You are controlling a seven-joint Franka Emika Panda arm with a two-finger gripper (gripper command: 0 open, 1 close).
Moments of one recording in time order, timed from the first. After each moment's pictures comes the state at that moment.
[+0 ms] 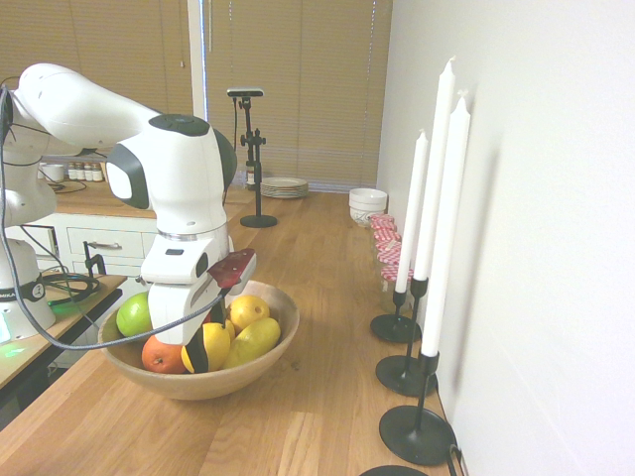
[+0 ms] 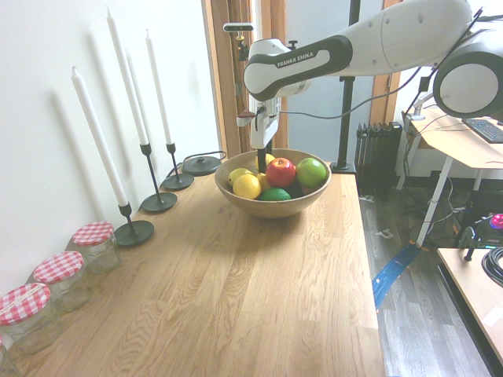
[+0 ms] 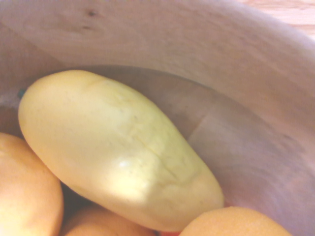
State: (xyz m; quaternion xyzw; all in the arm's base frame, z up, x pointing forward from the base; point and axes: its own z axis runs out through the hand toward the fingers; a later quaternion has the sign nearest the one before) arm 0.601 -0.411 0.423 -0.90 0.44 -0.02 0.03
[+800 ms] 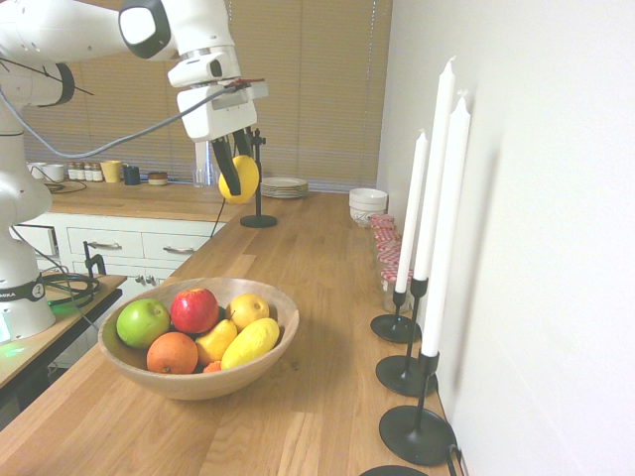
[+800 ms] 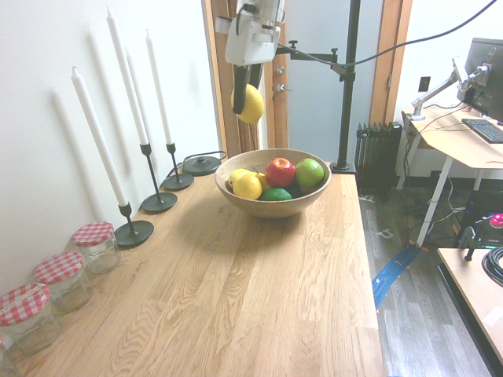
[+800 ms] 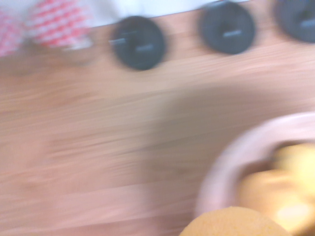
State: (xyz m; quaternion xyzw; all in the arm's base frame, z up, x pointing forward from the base) arm 0.594 -0.178 0.634 -0.87 0.48 -0.11 0.07
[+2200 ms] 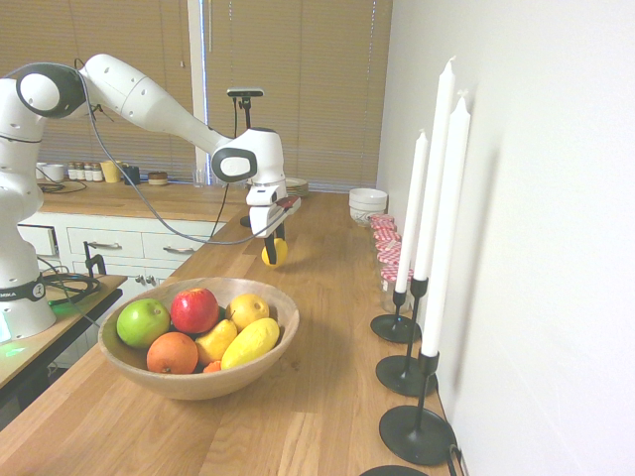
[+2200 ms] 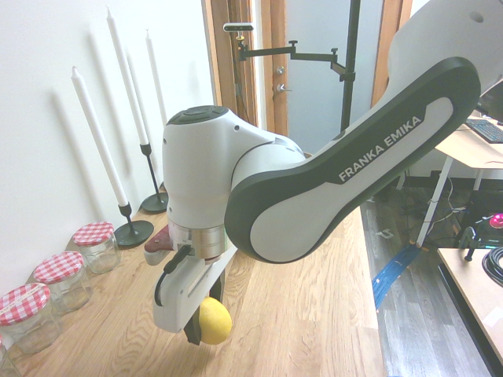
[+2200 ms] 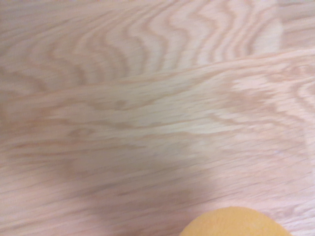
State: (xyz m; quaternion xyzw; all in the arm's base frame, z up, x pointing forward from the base) arm 0.645 0.094 0.371 -0.87 0.49 -0.06 0.04
